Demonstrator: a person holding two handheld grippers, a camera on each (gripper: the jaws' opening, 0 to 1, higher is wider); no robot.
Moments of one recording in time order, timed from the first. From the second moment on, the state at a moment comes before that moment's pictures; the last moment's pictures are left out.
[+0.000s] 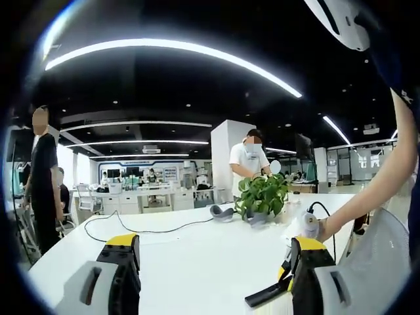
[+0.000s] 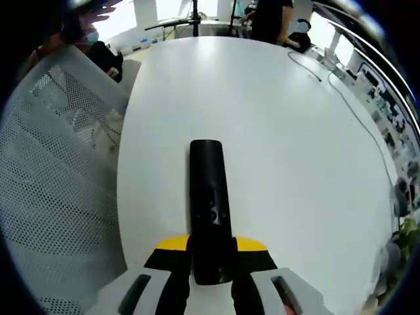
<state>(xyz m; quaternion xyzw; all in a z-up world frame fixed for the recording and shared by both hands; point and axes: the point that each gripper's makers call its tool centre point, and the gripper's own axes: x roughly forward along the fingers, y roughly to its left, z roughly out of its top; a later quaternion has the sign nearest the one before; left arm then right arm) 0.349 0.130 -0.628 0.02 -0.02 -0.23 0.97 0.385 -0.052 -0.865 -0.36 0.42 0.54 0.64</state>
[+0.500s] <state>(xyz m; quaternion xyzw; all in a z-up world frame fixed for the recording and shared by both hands) 0.350 0.132 -0.633 0.02 -0.01 -0.23 0.97 0.400 -0.051 -0.865 -0.37 0.42 0.54 0.63</state>
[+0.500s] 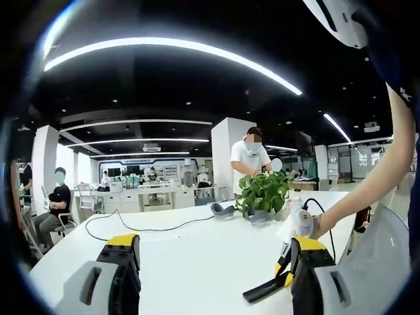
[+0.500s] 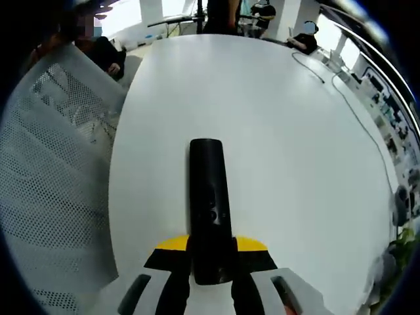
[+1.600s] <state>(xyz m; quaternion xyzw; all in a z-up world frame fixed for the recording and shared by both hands) 0.354 0.130 -0.629 0.03 0.00 -0.22 0.98 0.433 -0.051 -0.866 -0.39 0.42 0.55 0.61</state>
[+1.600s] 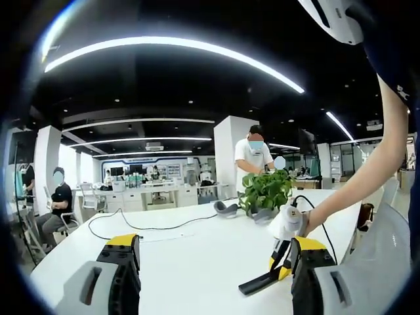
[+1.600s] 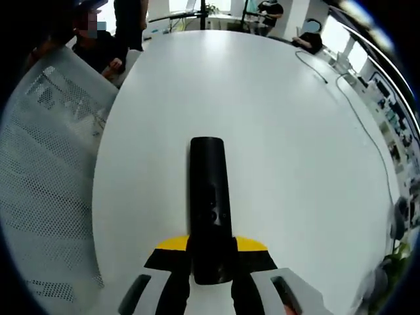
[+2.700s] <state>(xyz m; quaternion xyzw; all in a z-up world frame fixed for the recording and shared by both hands) 0.353 0.133 -0.636 0.03 0.01 -0.21 0.98 0.459 -0.047 -0.866 -0.40 0.41 0.55 0.60</state>
